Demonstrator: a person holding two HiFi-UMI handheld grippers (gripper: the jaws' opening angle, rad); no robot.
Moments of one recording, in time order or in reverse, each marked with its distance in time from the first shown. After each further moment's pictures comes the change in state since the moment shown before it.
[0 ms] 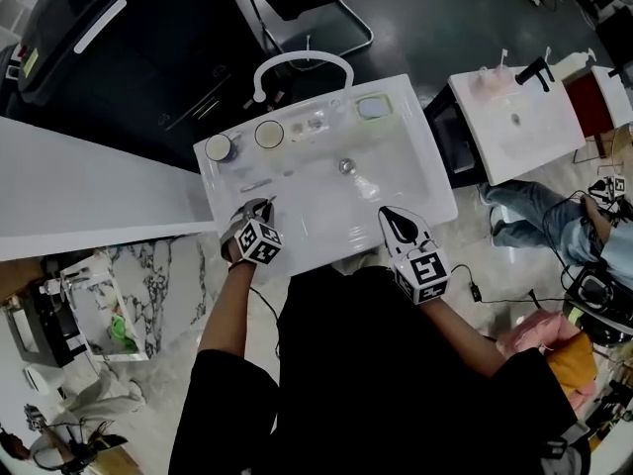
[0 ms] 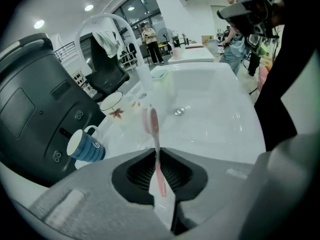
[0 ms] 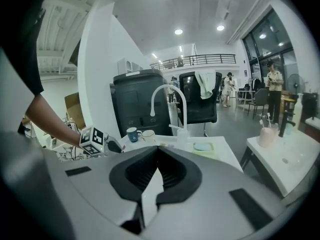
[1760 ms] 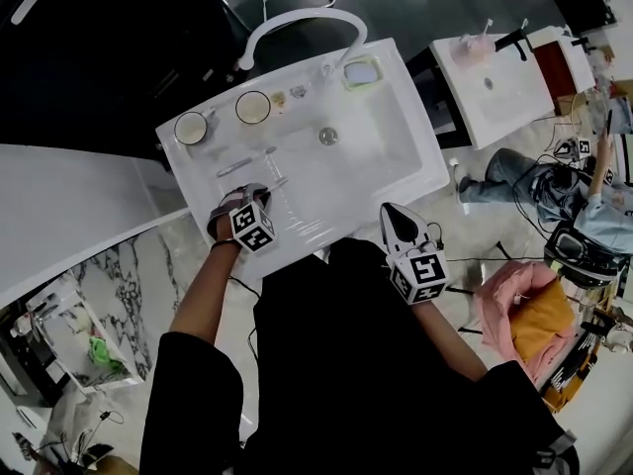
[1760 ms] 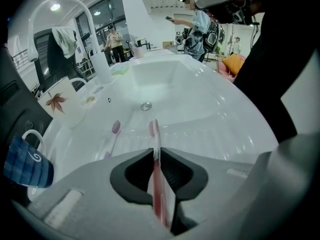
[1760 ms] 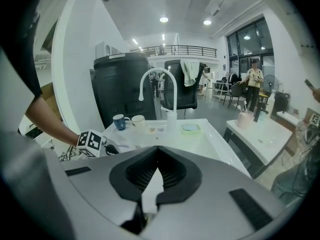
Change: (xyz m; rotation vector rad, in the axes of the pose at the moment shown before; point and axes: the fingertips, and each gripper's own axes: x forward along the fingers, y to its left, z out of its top) left arm 0.065 -0.054 -0.038 0.277 -0.094 -0.347; right arm 0.009 0.037 -0.049 0.090 0.141 -0.255
